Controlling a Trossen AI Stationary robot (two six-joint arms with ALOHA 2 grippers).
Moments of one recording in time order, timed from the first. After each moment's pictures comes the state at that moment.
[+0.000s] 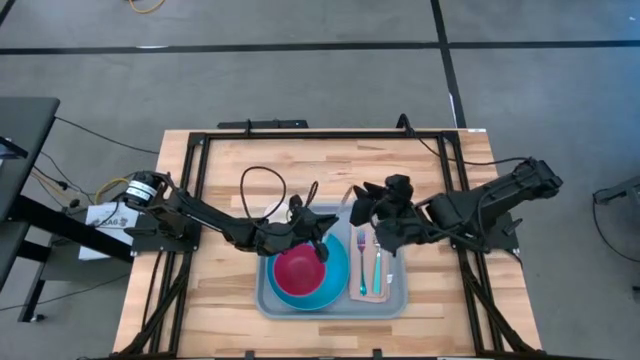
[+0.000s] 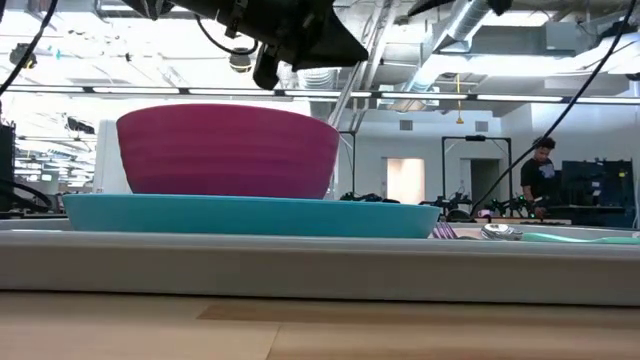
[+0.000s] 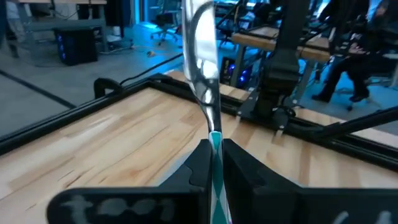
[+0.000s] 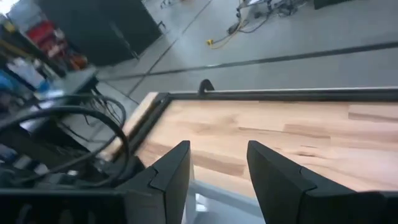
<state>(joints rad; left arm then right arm) -0.27 1.70 0.94 0.61 -0.72 -0.25 0.39 1.44 1.34 -0.74 1.06 1.25</state>
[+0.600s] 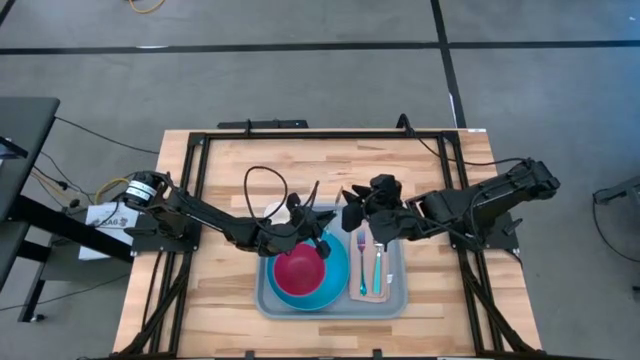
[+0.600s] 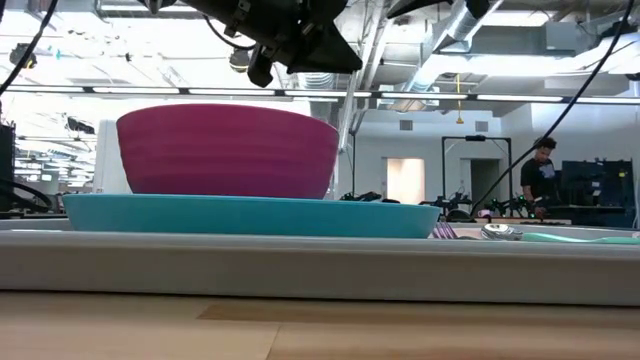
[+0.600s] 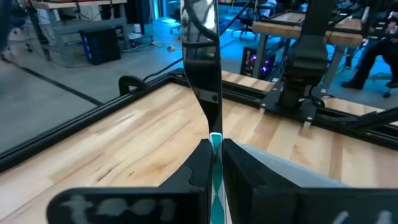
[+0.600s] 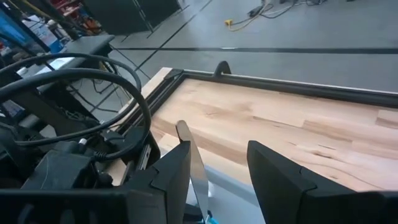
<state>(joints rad) -0.27 1.70 0.98 0.48 -0.80 -0.24 0.34 1.46 1.34 -0.59 0.92 1.01</state>
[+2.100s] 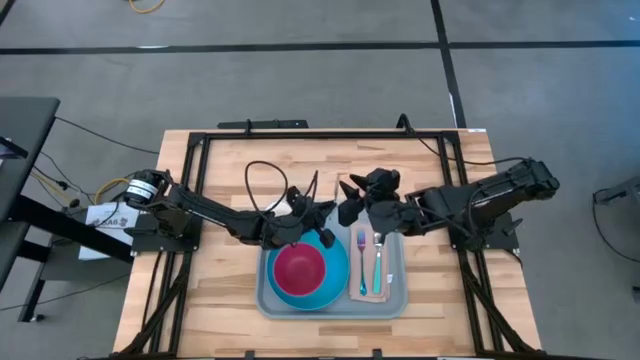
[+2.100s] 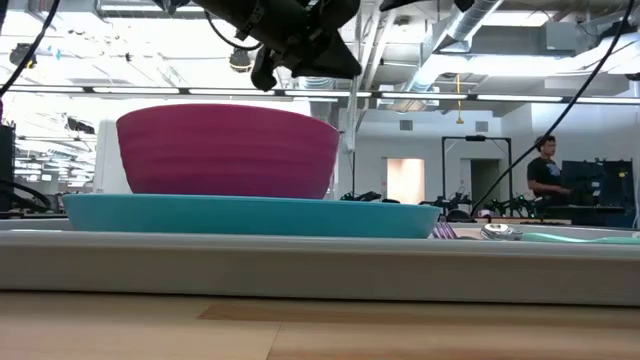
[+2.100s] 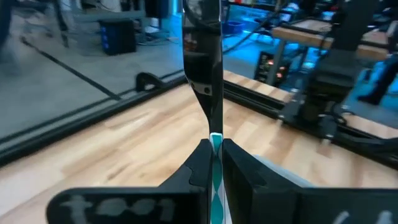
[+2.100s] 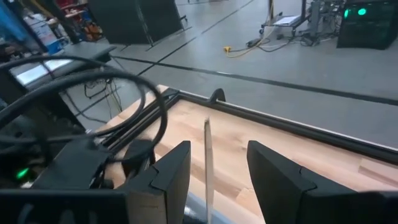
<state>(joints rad) -0.22 1.70 1.02 0.42 -0.82 -0.32 0.30 1.46 1.34 -0.48 0.97 0.76</state>
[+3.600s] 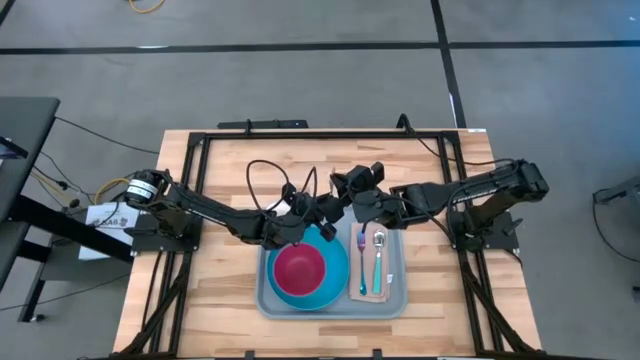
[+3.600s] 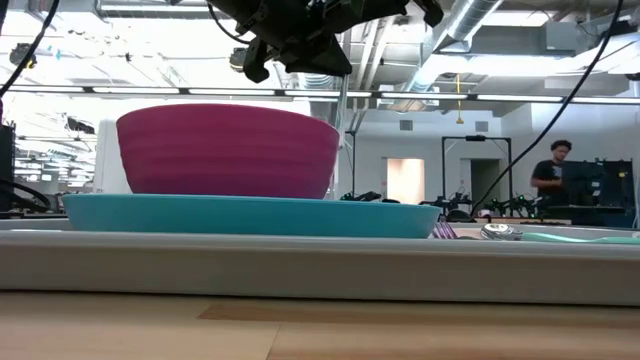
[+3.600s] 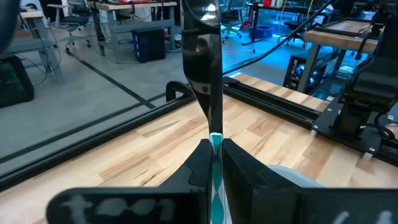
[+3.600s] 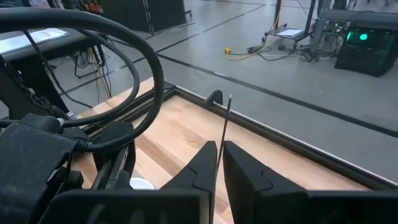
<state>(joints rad) -0.22 1.70 1.06 0.36 -0.94 -0.31 0.21 1.54 1.34 -0.33 0.89 0.51</state>
